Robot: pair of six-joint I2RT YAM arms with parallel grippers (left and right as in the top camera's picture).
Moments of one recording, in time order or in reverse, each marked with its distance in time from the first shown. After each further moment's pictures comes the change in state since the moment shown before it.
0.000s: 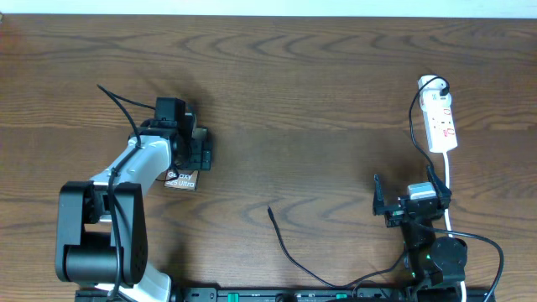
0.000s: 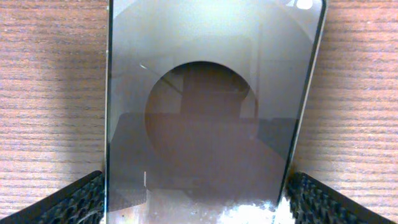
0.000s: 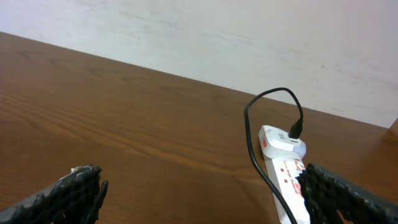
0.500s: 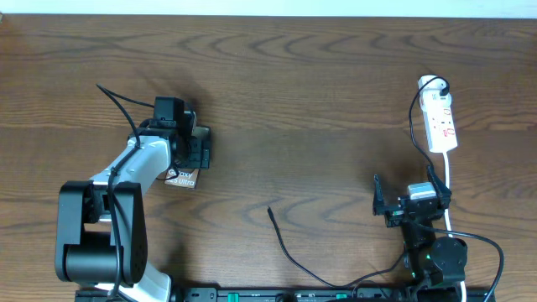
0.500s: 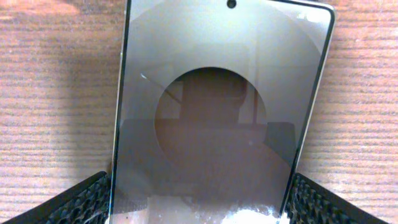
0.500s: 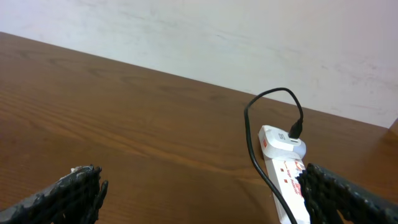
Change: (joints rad) left arm 0.004 0.002 -0.003 0.043 0.007 0.014; right arm 0.000 0.000 0.000 0.000 0.000 0.000
